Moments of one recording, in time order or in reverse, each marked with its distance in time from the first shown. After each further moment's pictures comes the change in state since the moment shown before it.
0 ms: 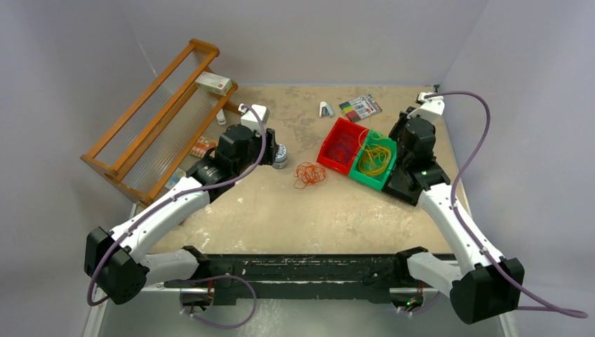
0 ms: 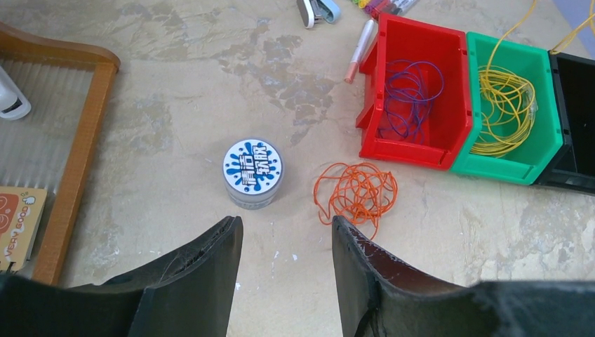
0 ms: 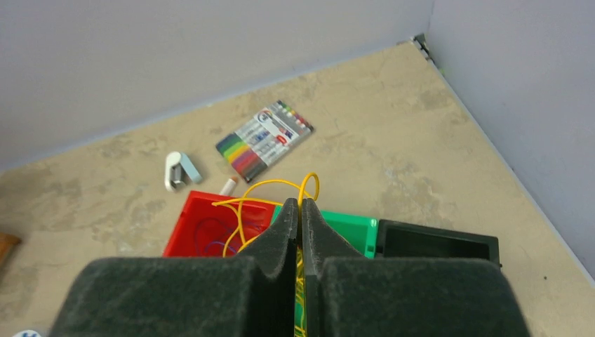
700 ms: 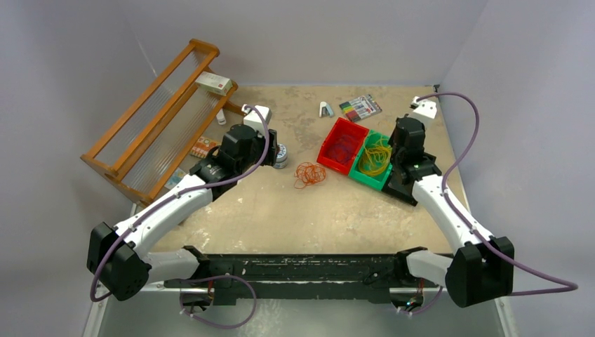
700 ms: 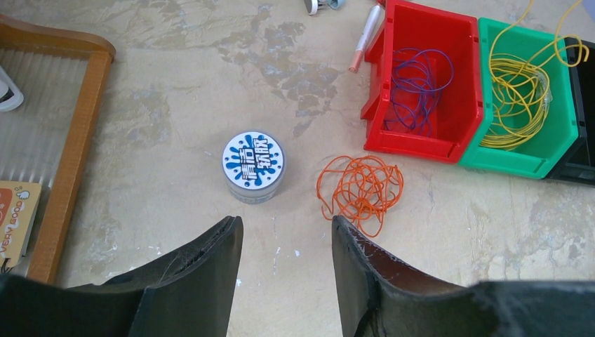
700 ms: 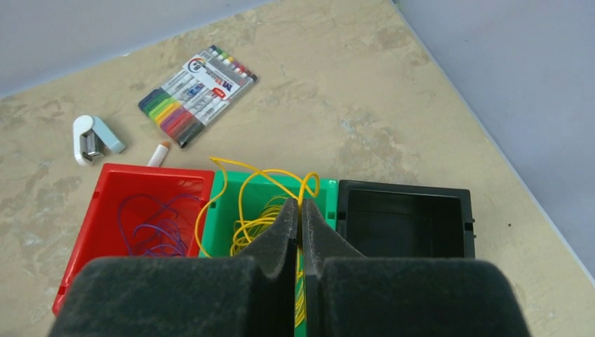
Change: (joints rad) left arm 0.000 0.033 0.002 -0.006 0.001 0.000; right arm -0.031 0.118 -0.043 -0.044 0.073 0.026
